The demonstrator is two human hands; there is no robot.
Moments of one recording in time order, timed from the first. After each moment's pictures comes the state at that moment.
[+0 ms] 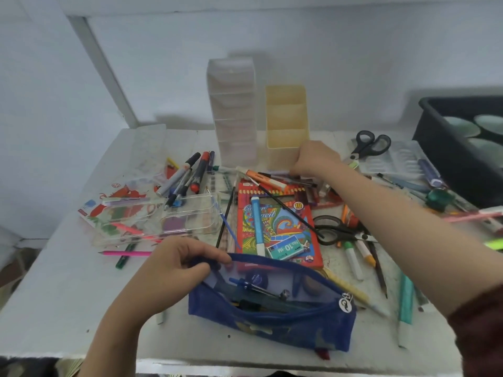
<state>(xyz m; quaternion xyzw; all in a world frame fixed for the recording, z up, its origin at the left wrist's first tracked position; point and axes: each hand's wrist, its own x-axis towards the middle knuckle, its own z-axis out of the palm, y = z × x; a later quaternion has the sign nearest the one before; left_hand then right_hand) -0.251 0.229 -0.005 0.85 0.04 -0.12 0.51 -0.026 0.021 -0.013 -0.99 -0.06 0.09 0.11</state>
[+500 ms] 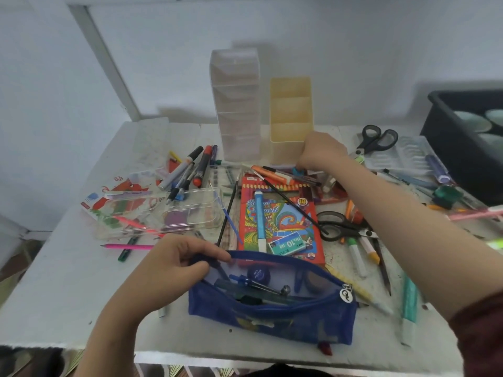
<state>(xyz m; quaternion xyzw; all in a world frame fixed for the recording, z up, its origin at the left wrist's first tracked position) -0.252 0.234 -0.011 0.84 0.03 -0.13 0.52 -0.021 0.021 -0.013 -0.99 -0.05 0.09 0.11</state>
